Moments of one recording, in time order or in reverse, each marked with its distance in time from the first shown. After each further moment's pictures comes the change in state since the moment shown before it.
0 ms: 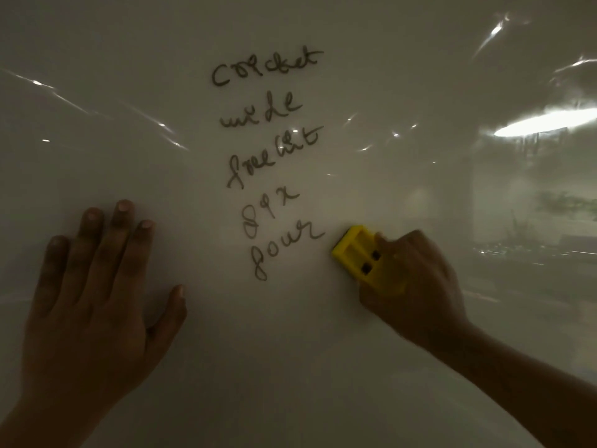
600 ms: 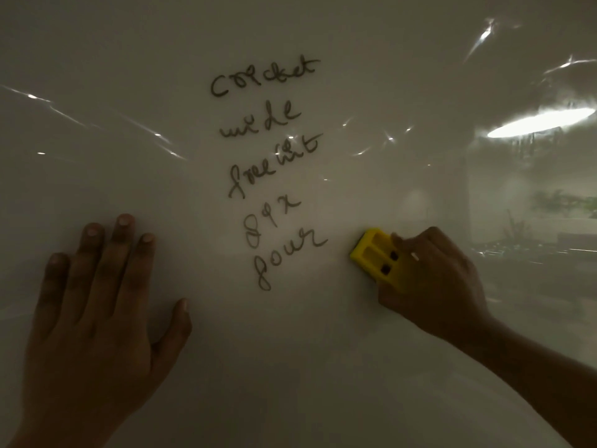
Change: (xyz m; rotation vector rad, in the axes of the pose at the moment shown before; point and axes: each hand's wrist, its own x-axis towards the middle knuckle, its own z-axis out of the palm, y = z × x) left_hand -0.002 0.001 0.004 -0.005 0.024 0.006; right_hand 0.007 0.016 -0.012 -0.051 -0.017 0.007
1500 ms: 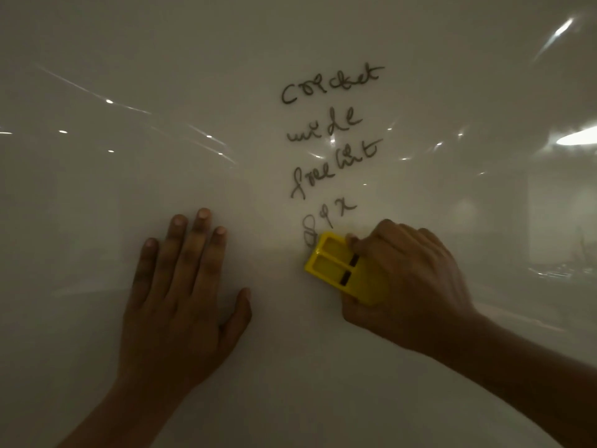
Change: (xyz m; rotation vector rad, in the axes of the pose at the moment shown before) left_hand 0.003 0.005 -0.012 0.186 -0.052 -0.002; right_hand 0.035 -0.104 0.002 -0.031 -0.089 -0.296
